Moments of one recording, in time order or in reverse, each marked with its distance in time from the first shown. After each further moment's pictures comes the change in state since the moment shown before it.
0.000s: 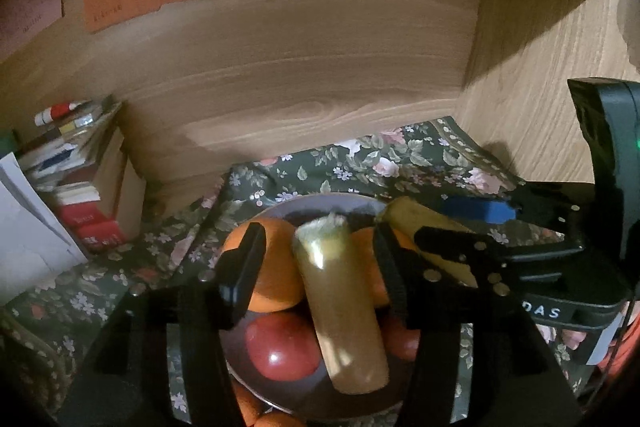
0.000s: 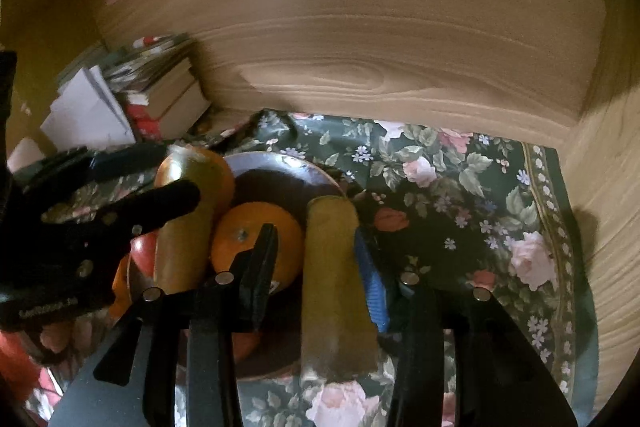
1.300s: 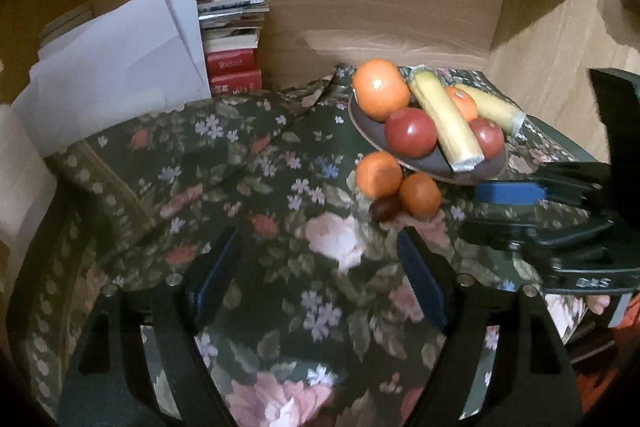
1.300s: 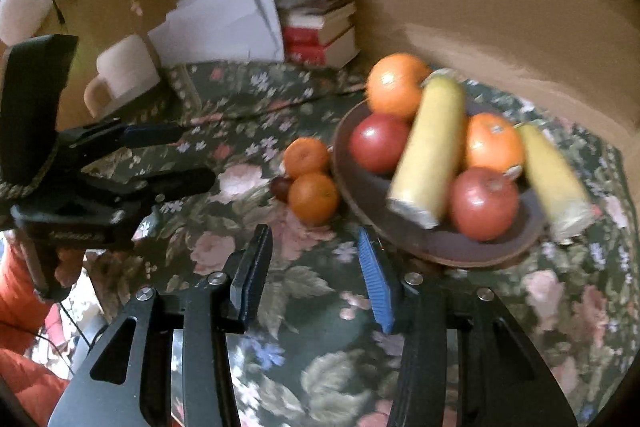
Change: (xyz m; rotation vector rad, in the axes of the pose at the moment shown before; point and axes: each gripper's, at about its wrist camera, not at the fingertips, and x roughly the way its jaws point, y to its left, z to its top) left arm -0.104 0.093 -0.141 -0.090 0.063 0.068; right arm -0.007 0.142 -0.072 -0.156 0.056 0.160
